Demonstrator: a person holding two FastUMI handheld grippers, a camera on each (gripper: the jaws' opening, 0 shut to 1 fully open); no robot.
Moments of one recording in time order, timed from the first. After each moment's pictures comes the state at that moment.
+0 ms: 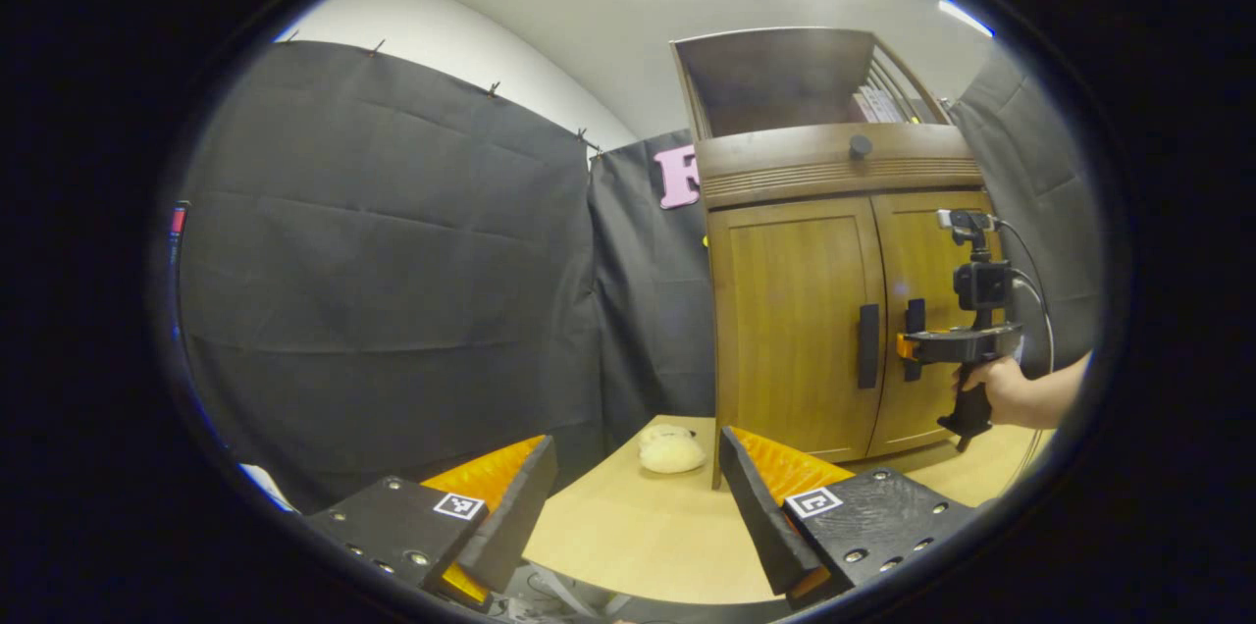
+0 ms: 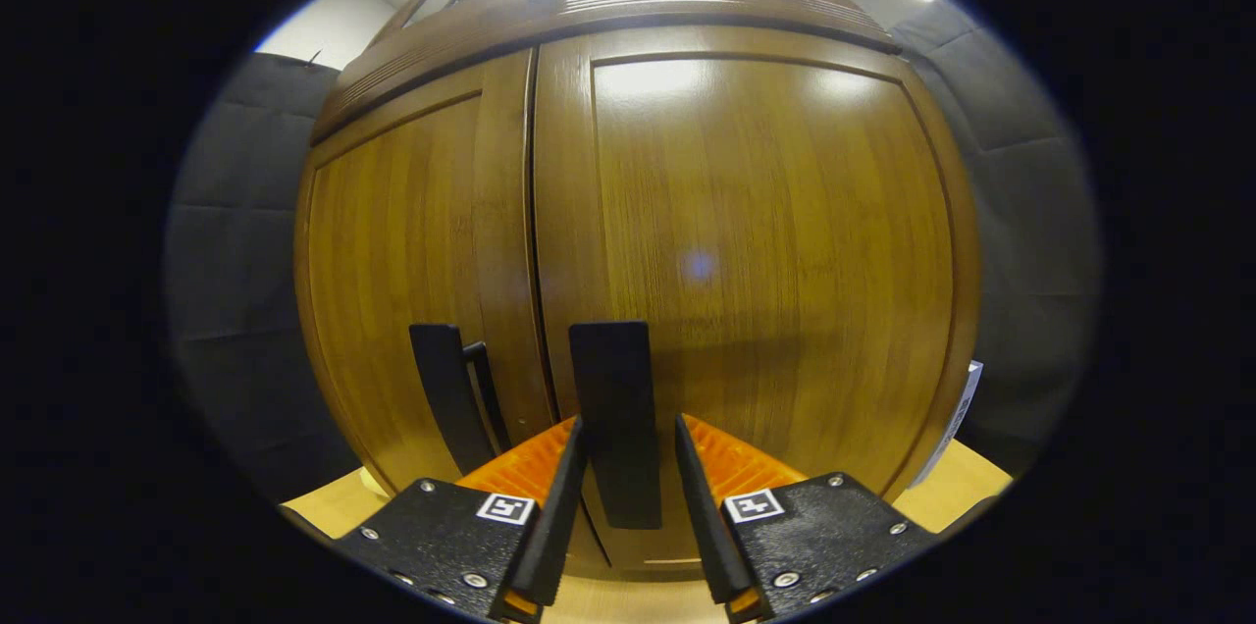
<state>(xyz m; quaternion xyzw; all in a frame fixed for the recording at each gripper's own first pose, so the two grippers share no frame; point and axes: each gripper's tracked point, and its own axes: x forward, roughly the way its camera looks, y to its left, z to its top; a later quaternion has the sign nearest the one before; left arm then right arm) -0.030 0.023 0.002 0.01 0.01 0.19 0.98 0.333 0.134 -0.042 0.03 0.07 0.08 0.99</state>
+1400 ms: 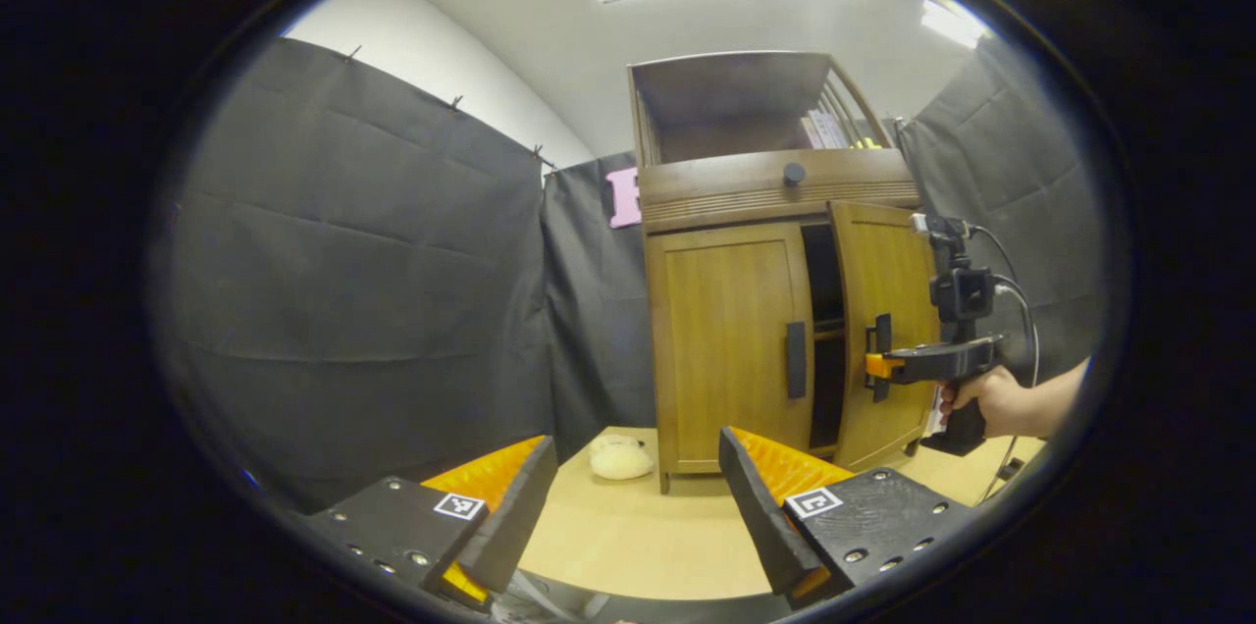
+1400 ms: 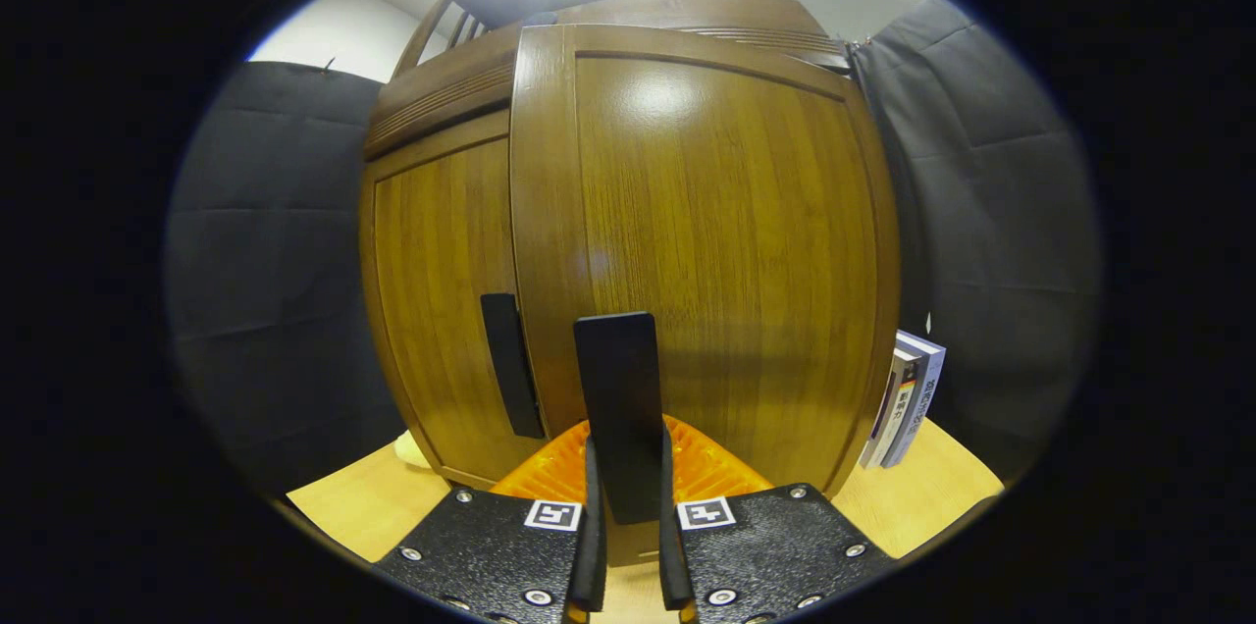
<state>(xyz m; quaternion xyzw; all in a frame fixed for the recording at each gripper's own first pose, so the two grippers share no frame) -0.021 0.016 0.013 0.01 -0.02 0.11 0.99 0.233 0.099 -0.031 0.02 0.08 0.11 0.99</state>
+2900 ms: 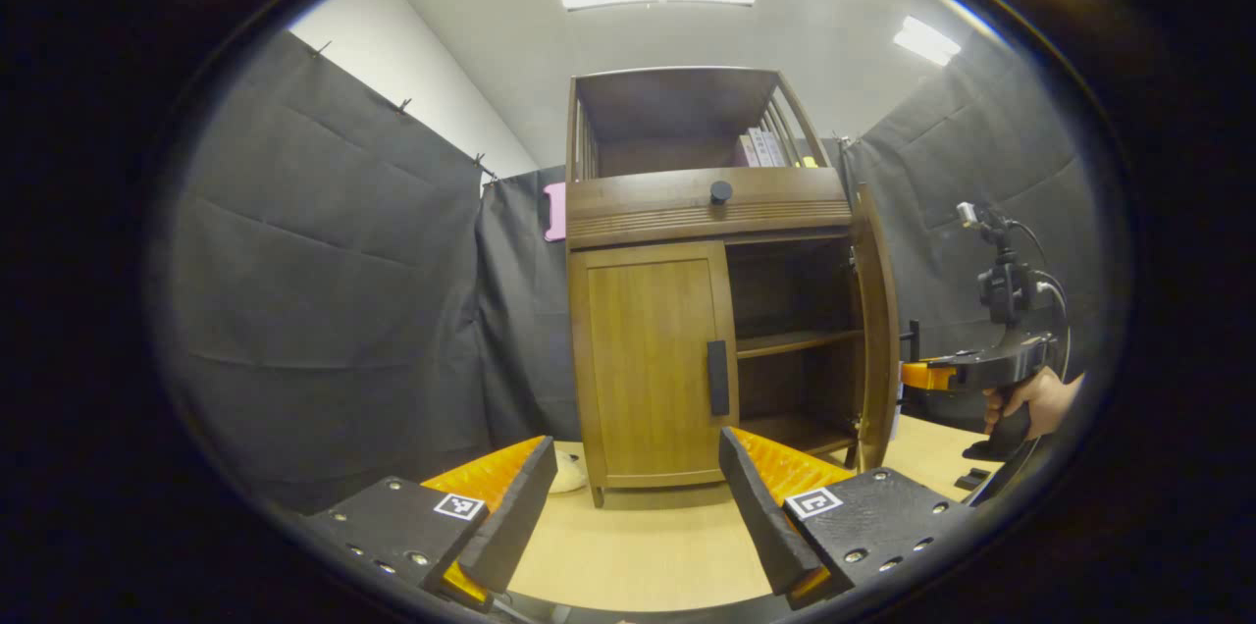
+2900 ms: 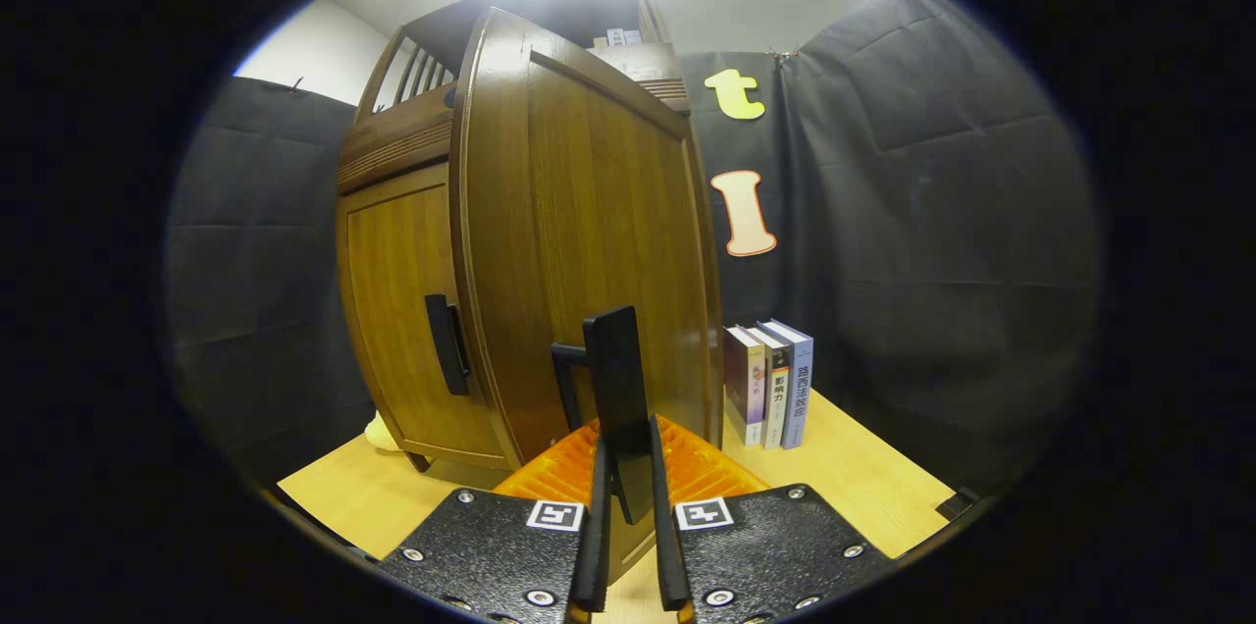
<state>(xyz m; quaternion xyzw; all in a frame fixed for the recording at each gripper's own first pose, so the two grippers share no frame) -0.003 0.004 0.019 0.01 -0.05 0.01 1.00 0.136 -0.024 -0.025 0.04 0.07 0.02 1.00</state>
